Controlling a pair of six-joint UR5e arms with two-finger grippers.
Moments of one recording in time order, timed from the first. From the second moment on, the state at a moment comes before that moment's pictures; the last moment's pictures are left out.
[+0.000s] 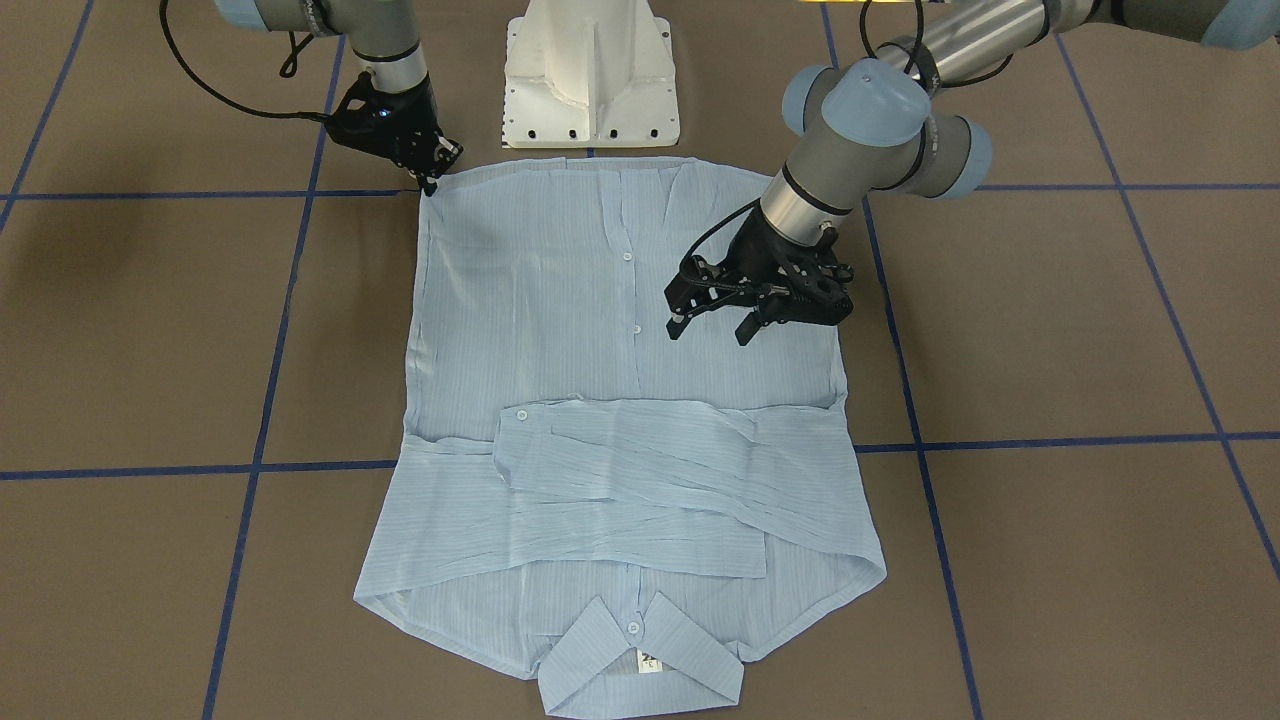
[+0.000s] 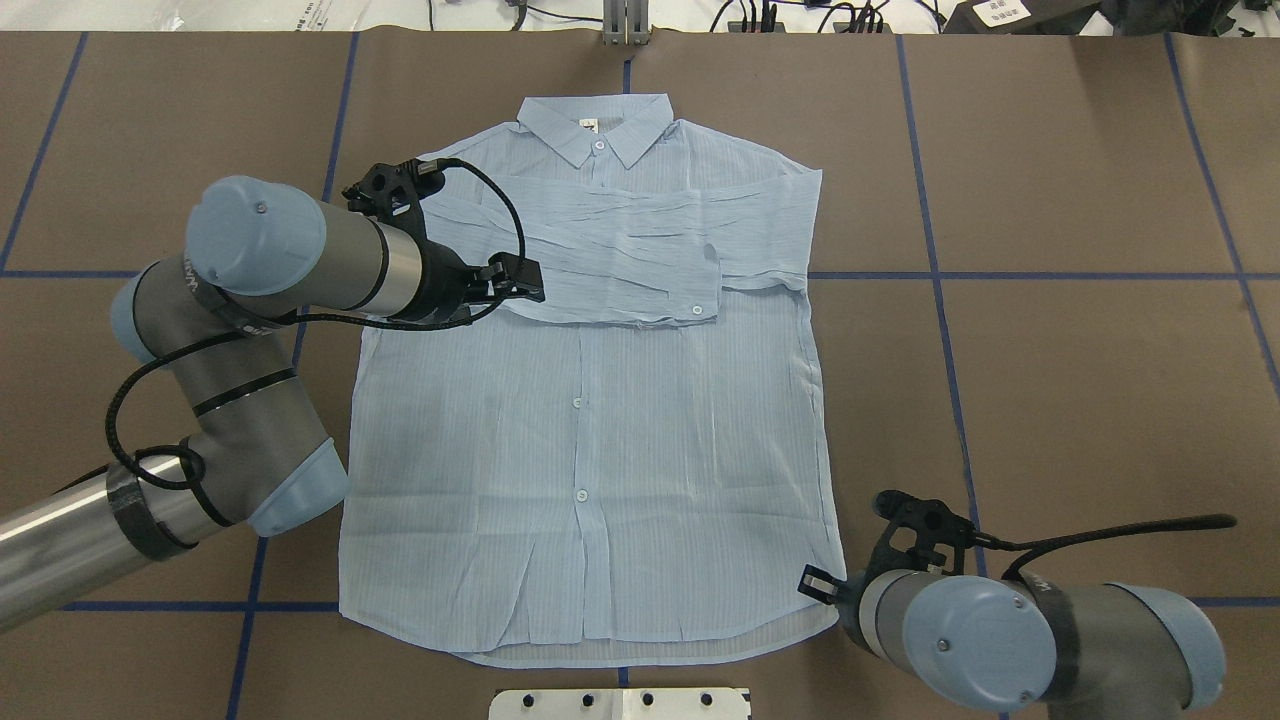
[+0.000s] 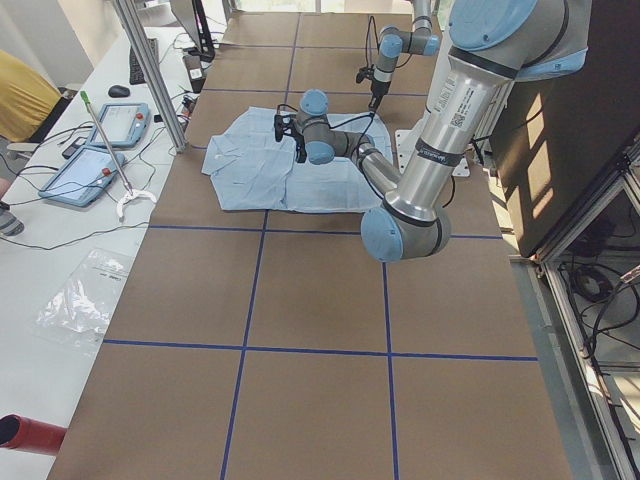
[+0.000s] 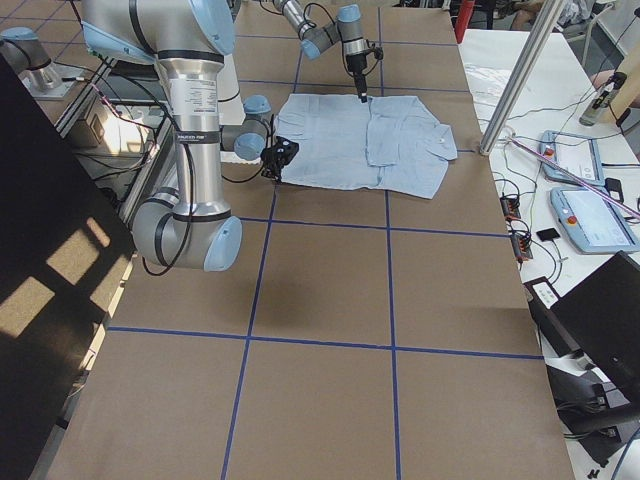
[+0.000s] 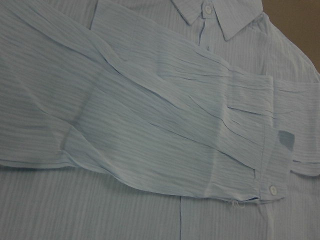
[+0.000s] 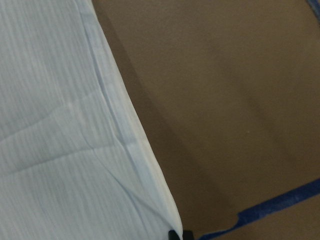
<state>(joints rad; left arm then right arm) -0.64 -2.05 -1.67 -2.19 -1.90 -1.44 0.11 -1.49 2.13 -1.43 1.52 1.90</state>
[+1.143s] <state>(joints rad) -0.26 -1.68 -2.08 -1.91 -1.68 -1.85 0.08 -1.56 2.18 -1.43 1.52 1.91</state>
